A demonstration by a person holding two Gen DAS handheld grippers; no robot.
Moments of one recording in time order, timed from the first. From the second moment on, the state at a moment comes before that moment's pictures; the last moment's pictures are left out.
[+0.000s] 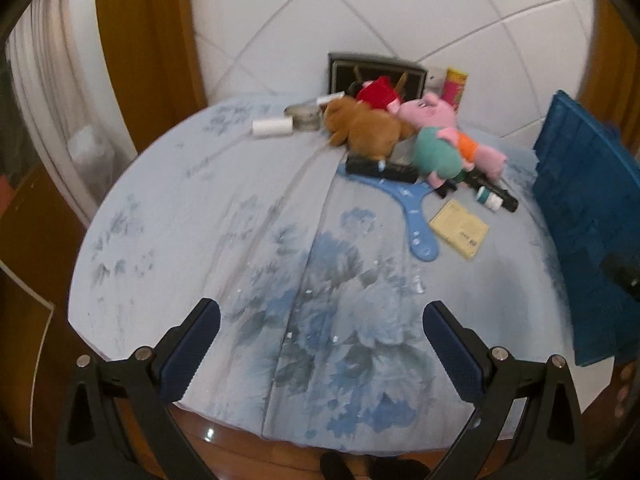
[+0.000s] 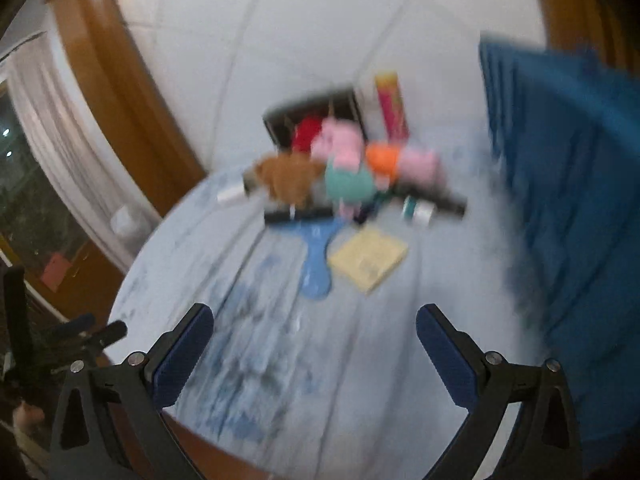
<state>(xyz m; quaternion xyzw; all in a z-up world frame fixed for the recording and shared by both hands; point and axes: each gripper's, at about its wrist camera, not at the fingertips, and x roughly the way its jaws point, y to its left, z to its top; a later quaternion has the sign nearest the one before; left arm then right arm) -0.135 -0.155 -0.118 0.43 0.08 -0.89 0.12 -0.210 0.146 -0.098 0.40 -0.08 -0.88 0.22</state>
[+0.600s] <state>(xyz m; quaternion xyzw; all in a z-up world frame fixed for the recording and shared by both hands) -0.314 -0.168 -0.164 0.47 0.03 -0.88 0.09 -0.367 0.139 -0.164 0.47 -0.04 -0.87 0.15</state>
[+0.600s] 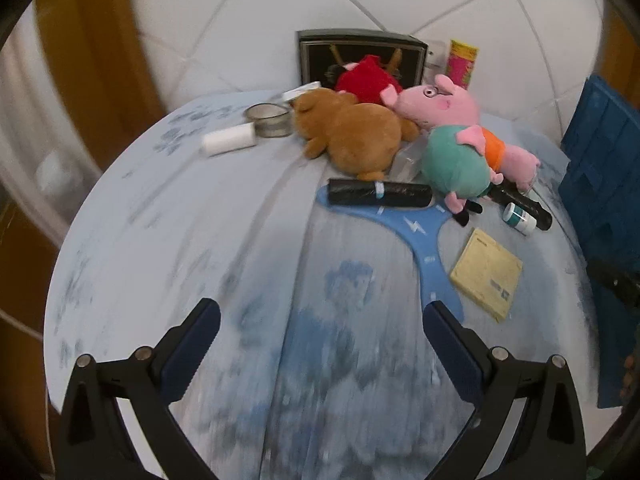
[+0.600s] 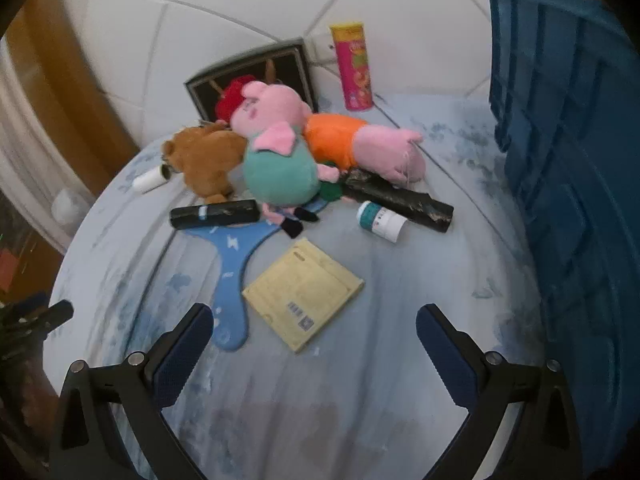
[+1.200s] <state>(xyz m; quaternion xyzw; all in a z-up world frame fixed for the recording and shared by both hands) -0.504 -0.142 -0.264 0.51 -0.16 -0.84 -0.11 -0.412 0.132 -0.223 0.50 -0.13 -0.85 -0.02</state>
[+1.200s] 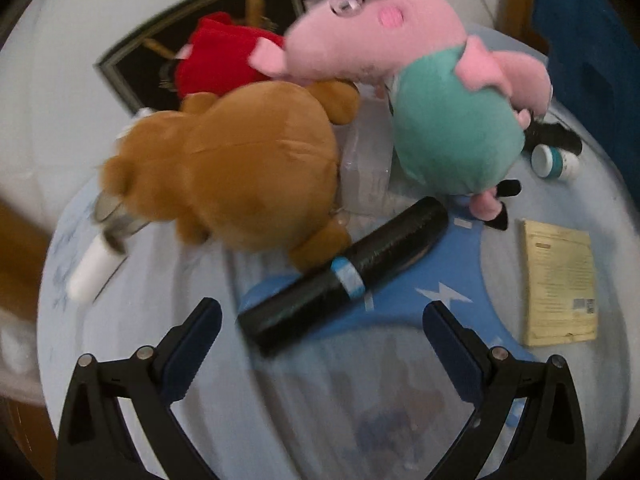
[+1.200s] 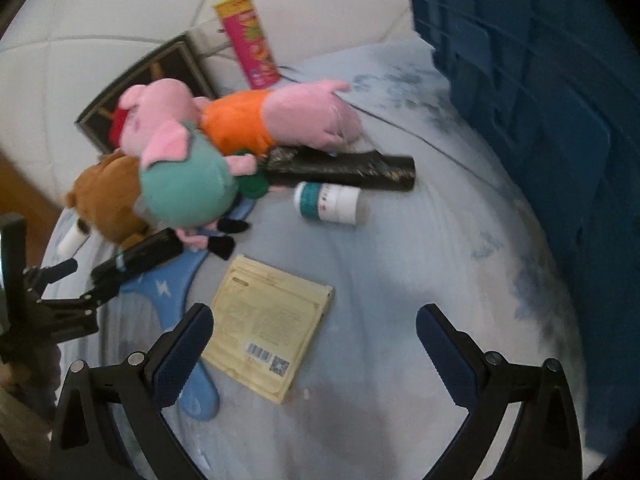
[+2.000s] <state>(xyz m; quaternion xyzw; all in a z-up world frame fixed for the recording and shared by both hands) -0.474 -0.157 -0.276 0.56 -0.01 -0.83 -0.10 -0.474 0.130 -0.268 0.50 -0.12 -0.85 -0.10</state>
